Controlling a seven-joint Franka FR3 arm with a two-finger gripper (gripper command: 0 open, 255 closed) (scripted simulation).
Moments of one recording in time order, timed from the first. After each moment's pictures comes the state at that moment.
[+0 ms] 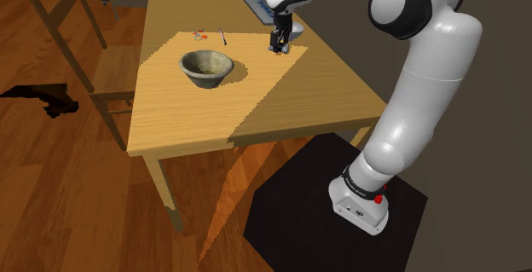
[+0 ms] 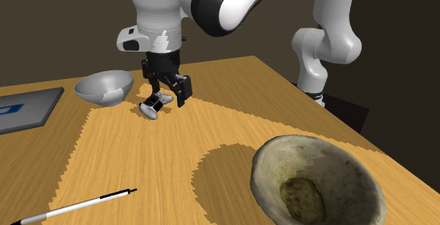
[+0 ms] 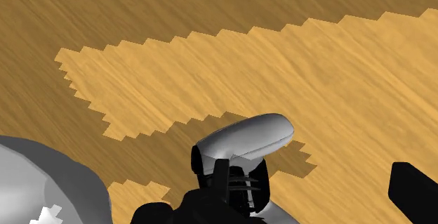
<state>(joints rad) -0.12 0.25 -0.18 -1.76 -0.16 2.02 -0.43</state>
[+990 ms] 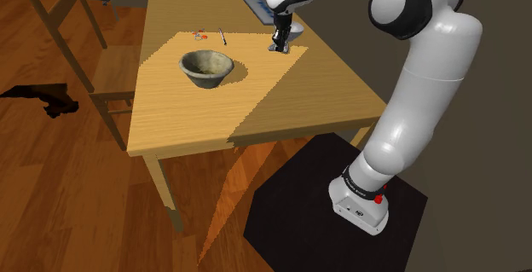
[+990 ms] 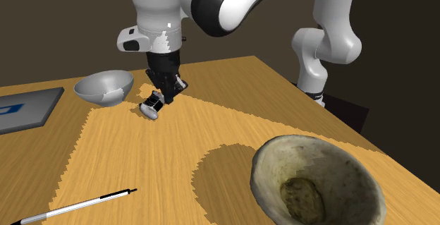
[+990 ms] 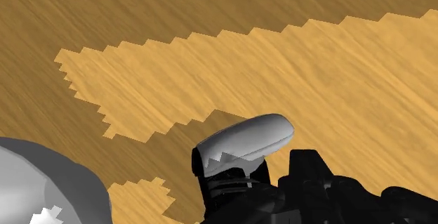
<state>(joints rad) -0.12 0.25 -0.19 -1.76 -0.16 2.02 -0.43</state>
